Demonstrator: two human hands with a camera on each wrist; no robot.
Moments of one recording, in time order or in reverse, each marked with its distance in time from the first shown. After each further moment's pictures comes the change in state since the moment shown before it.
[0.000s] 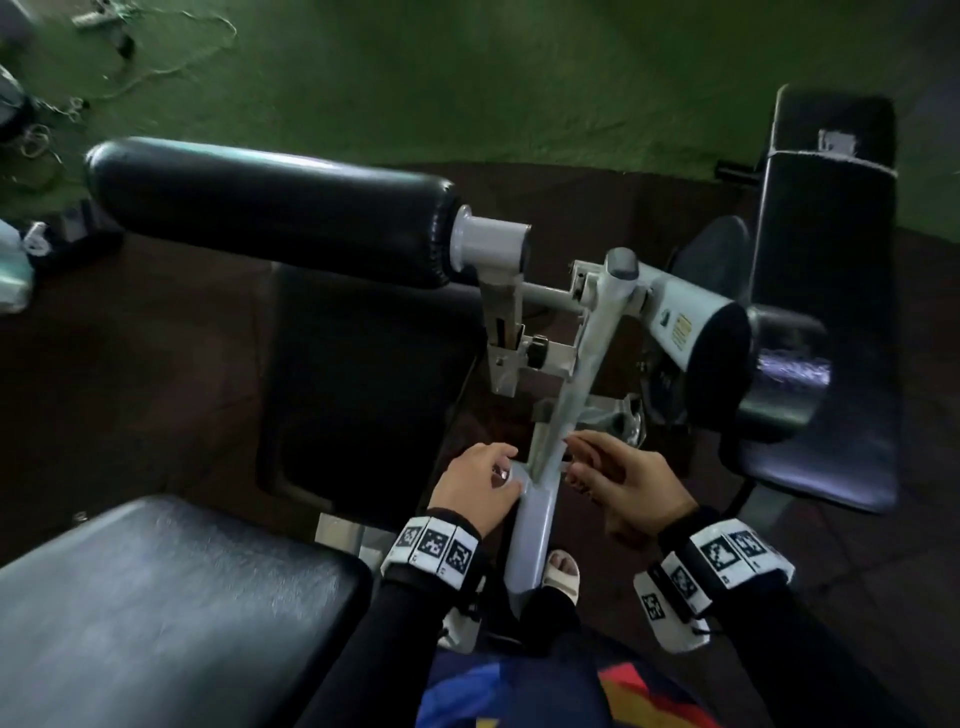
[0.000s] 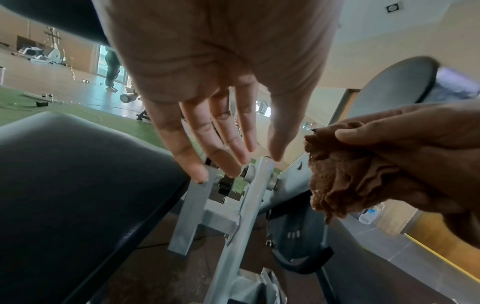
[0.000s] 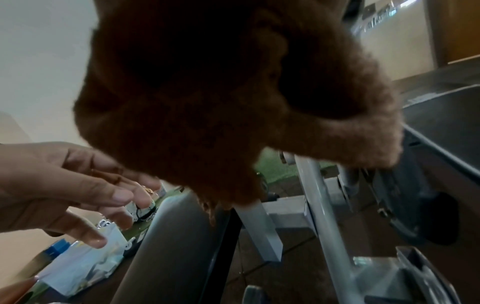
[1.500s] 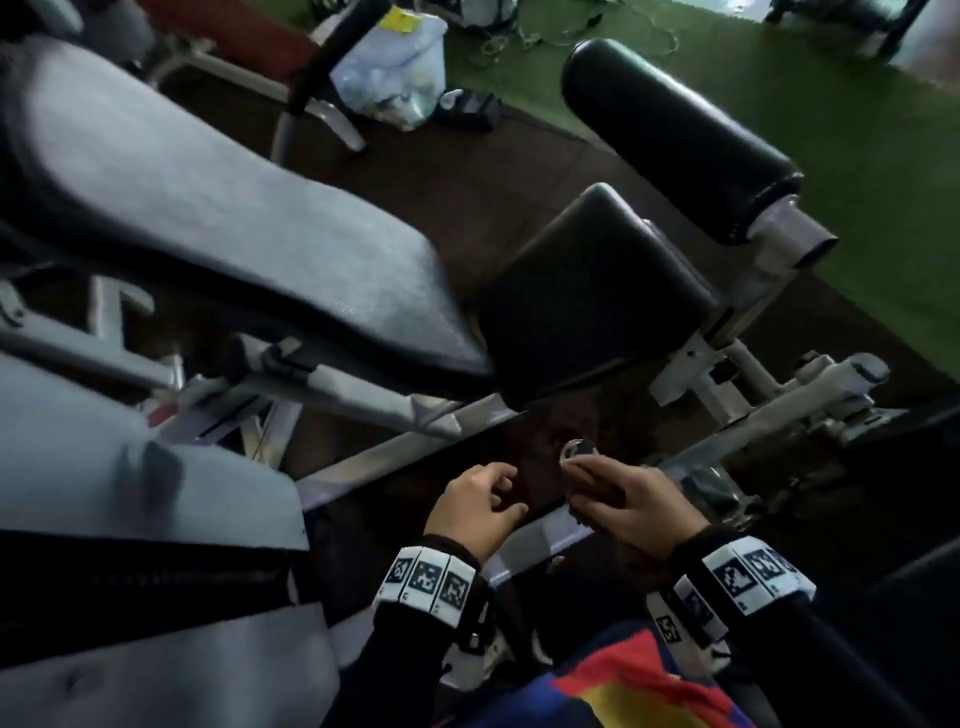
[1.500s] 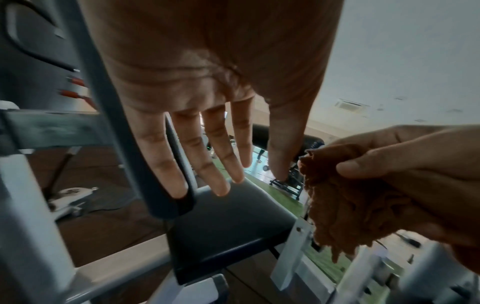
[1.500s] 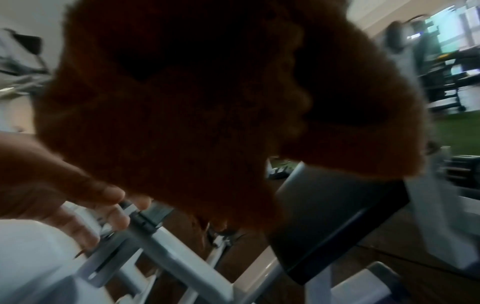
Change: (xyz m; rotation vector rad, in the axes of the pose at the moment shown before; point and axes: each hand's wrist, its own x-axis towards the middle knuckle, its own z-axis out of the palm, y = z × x) left_hand -0.256 -0.003 0.123 -0.358 0.656 -0.478; right_hand -0.110 -0.048 0.022 -0.283 -0.750 -0.614
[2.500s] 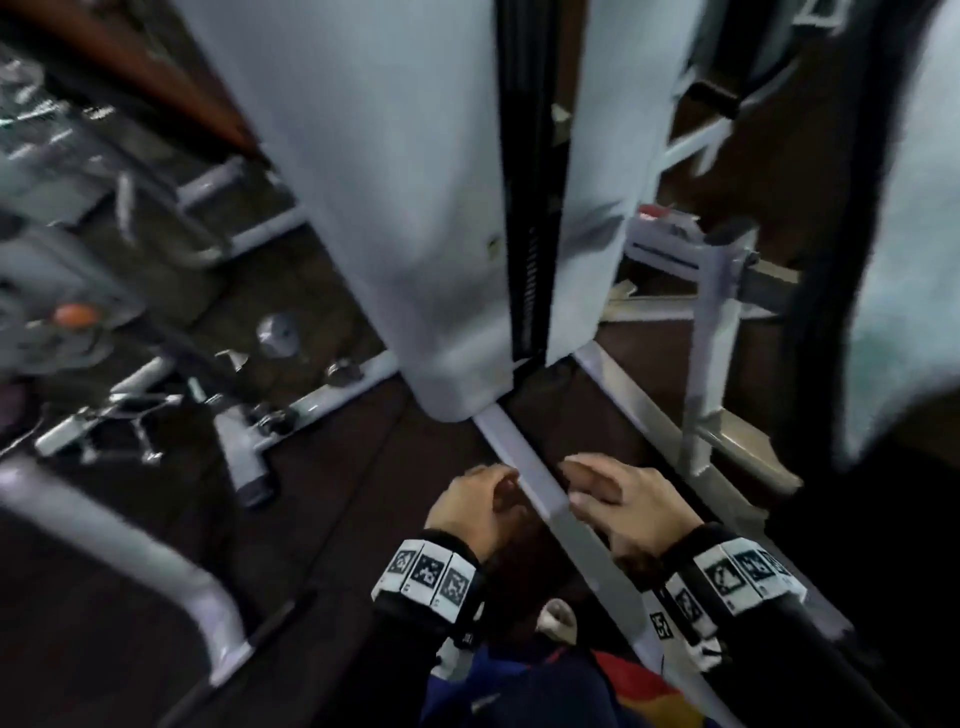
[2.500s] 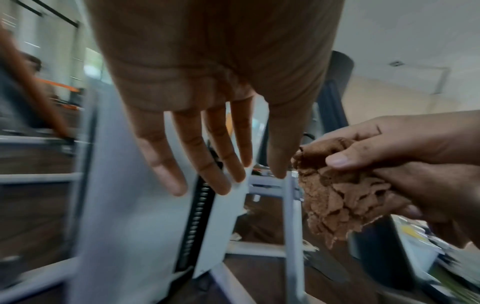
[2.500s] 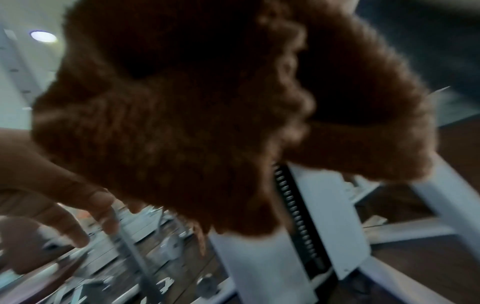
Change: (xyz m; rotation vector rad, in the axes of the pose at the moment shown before) left_hand -0.224 0.009 0.129 -0.418 0.878 -0.888; right_hand 0.005 -0.077 0.097 -0.475 -1.078 -0.768
